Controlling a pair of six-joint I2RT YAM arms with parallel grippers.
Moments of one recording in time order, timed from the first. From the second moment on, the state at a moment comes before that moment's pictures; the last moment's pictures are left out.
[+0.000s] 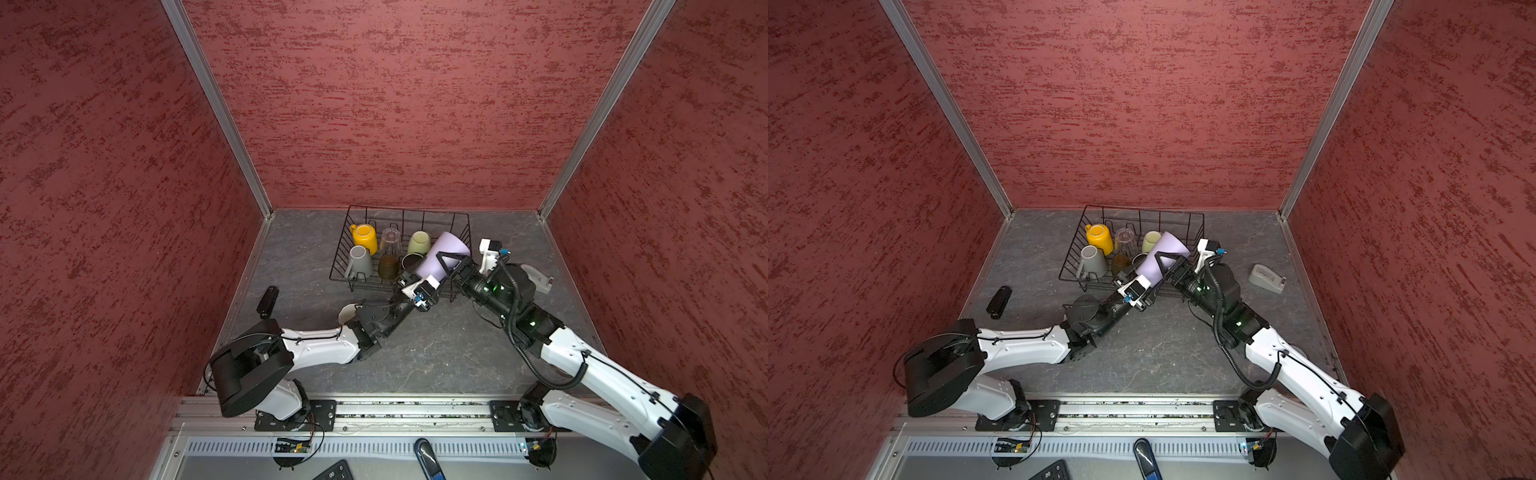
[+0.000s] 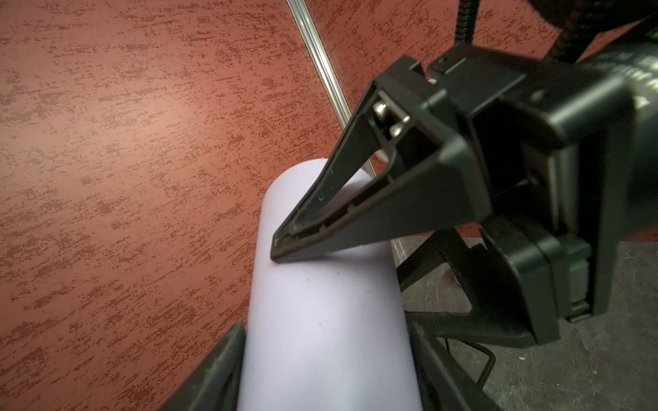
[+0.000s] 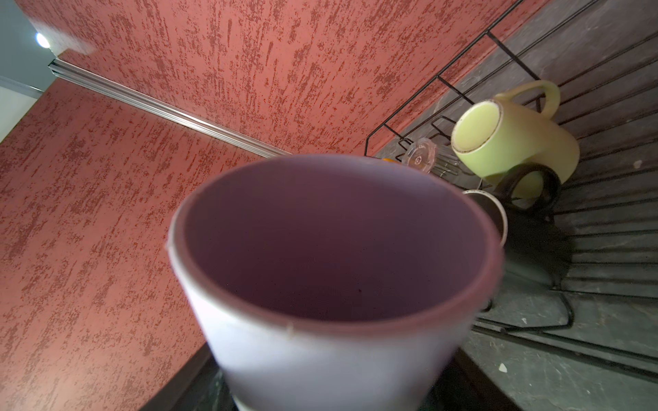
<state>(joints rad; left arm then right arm) -0.98 1.45 0.64 1.04 -0.22 0.49 0.63 0.99 0.71 0.17 -0.08 1.16</state>
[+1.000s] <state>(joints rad) -0.90 1.29 0.69 0.84 -0.22 0.37 0.61 0.97 0.71 0.11 -0.09 1.12</state>
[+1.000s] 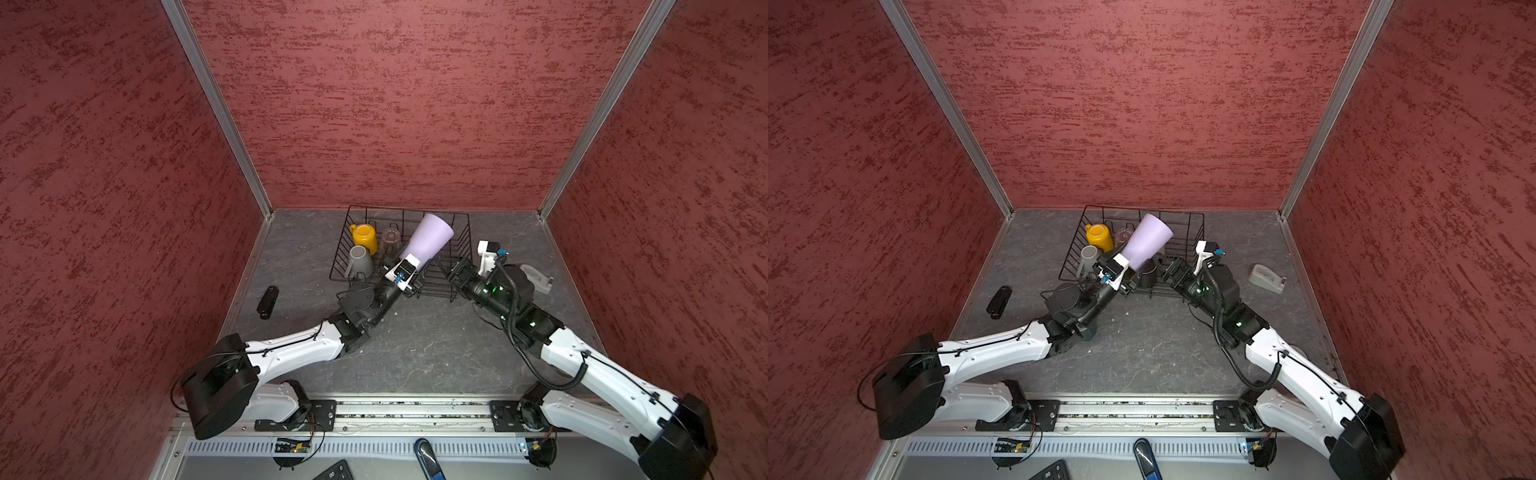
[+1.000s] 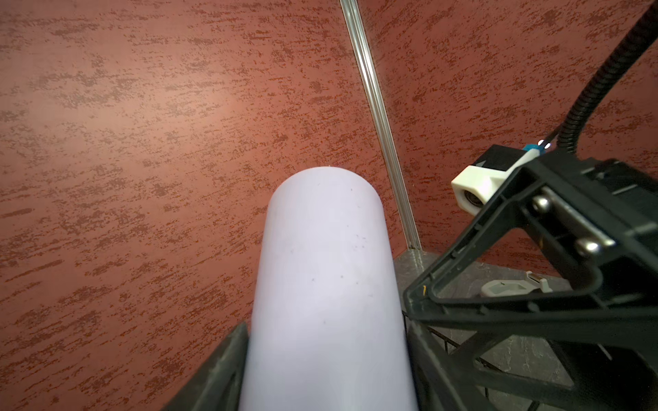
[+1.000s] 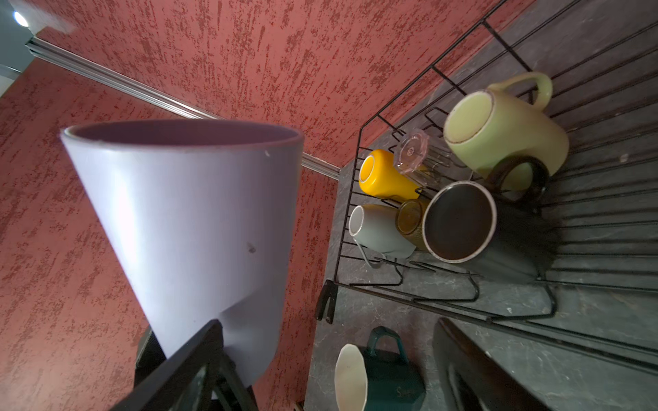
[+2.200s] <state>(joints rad) -0.72 1.49 1.55 -0.50 0.03 -0.12 0.14 1.26 0.83 -0.26 -0.24 0.60</state>
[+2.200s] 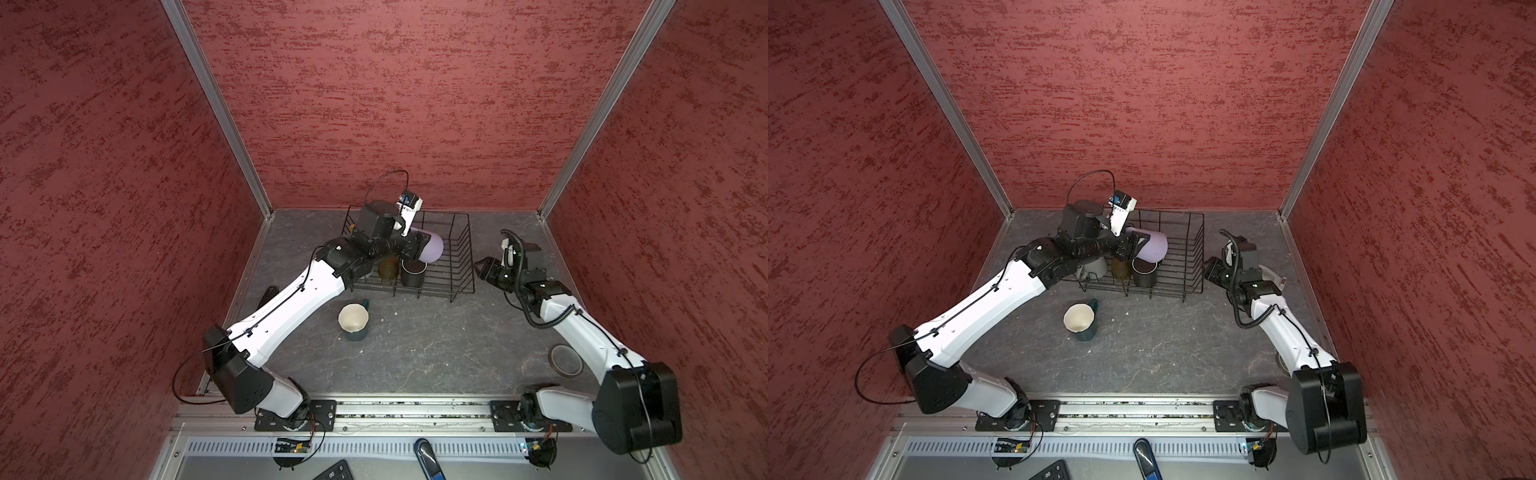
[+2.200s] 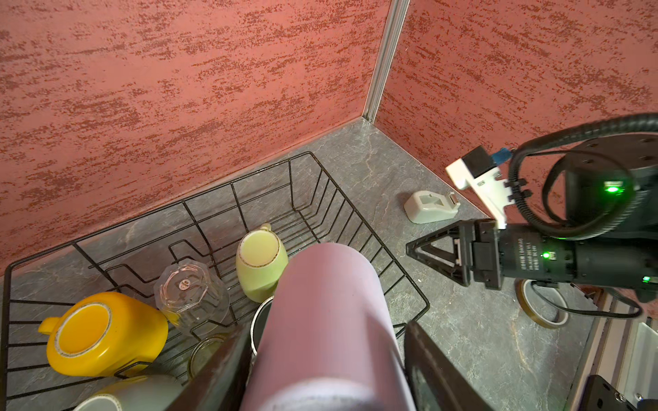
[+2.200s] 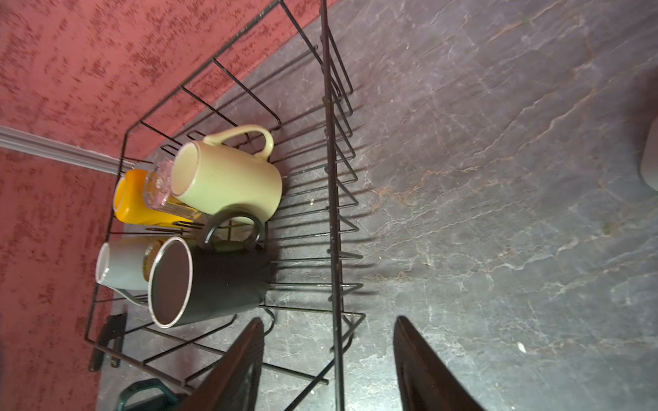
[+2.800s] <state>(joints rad) -0.74 1.60 1.58 -0.45 0.07 -0.12 0.21 1.35 0.76 -0.15 -0.27 0.61</state>
